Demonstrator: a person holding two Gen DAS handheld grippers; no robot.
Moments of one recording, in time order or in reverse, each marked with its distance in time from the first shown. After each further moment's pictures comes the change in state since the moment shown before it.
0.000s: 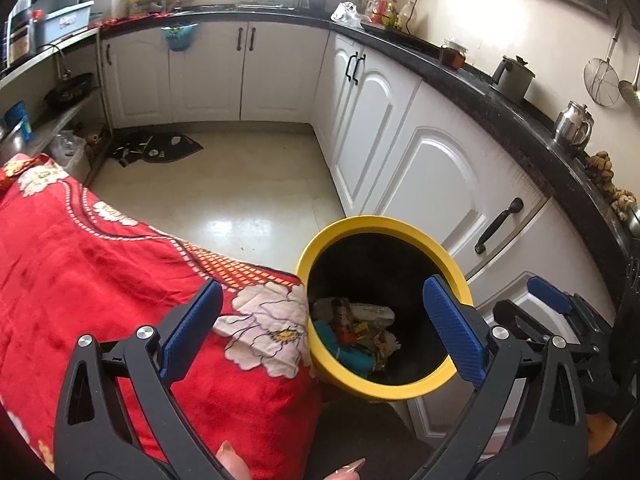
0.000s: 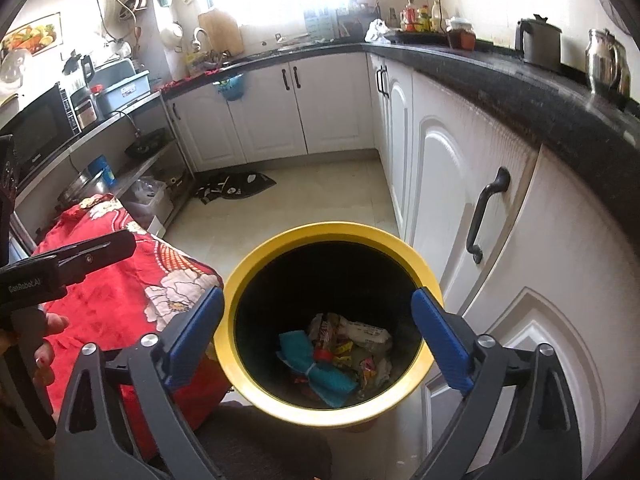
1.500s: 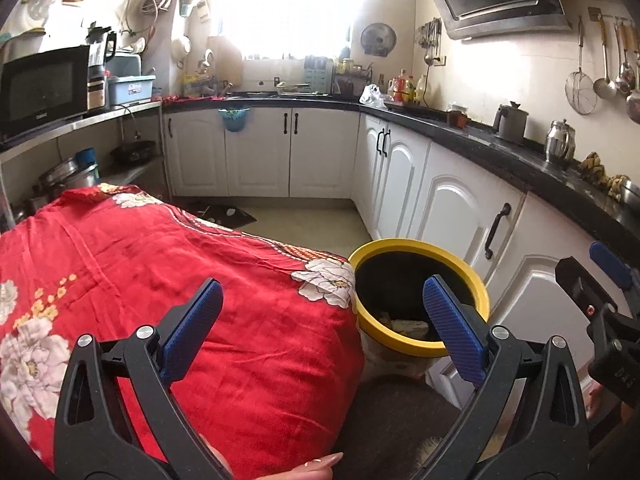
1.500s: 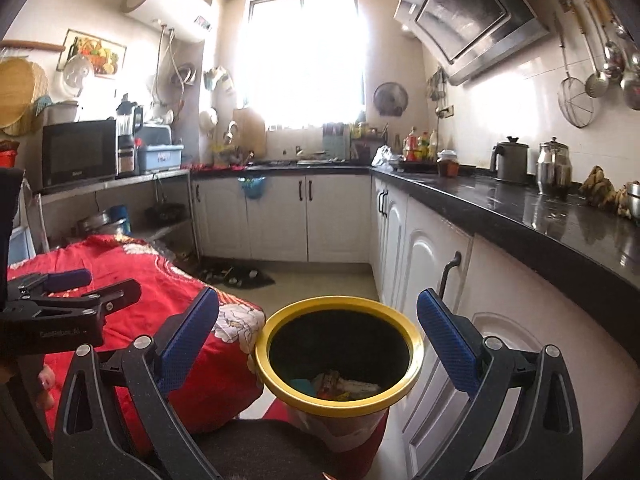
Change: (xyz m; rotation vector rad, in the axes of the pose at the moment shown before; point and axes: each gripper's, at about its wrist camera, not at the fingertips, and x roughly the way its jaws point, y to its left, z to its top) left arm -0.121 -0.004 -0.122 0.033 -0.347 0.164; right arm -0.132 0.059 -0.101 -0.125 -0.469 -0.060
